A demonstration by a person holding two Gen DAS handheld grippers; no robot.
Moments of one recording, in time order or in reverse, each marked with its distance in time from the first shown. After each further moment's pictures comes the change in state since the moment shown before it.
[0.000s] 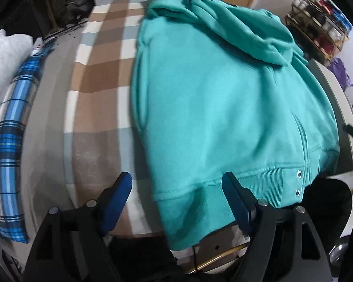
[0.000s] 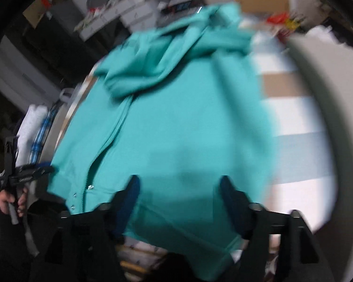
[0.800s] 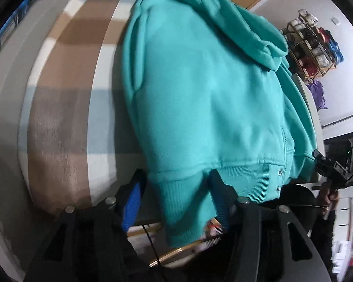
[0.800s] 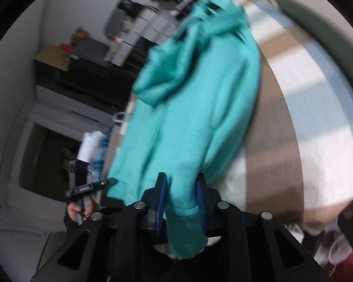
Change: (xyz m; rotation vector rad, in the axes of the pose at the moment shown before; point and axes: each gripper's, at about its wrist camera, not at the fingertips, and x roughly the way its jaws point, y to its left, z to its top) left arm 0.028 0.002 -0.011 -0.153 0.048 -0.251; right arm 0.013 -0.052 -0.032 0.256 0.108 0.472
